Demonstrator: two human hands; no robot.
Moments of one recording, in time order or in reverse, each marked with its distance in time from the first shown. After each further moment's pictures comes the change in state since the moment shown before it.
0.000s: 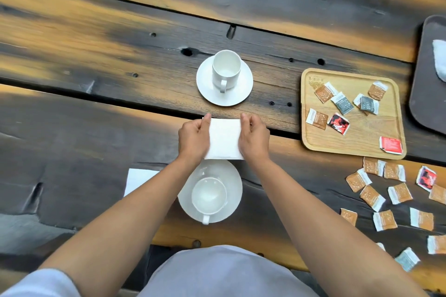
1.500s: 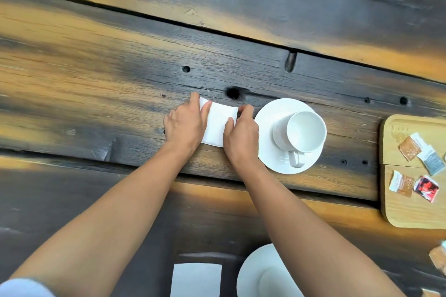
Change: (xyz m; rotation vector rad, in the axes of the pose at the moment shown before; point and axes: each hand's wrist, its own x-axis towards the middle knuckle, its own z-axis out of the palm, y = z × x) left_hand 0.284 -0.028 -0.087 0.782 0.067 0.313; right_hand 0.145 -0.100 0.222 -0.299 -0.045 0.034
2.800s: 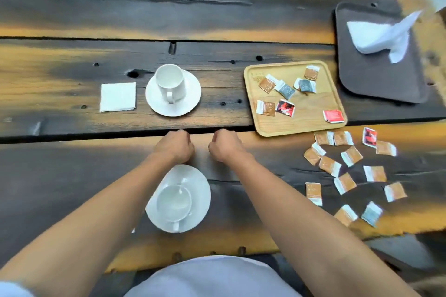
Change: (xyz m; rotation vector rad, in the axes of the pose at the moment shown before) left_hand -0.243 0.208 -0.010 0.144 -0.573 0.121; right_hand -0.150 0.197 -0.224 -0.250 -0.312 0.105
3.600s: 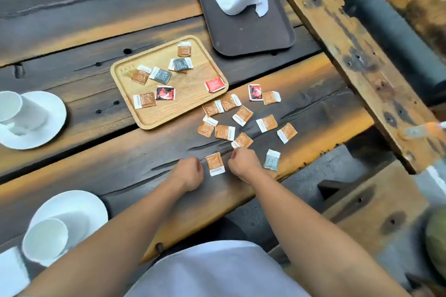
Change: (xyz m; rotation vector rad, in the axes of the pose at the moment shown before) left_hand -0.065 0.262 0.178 0.156 -0.257 0.351; right_hand -0.115 0.331 -0.073 0.256 0.099 0.451
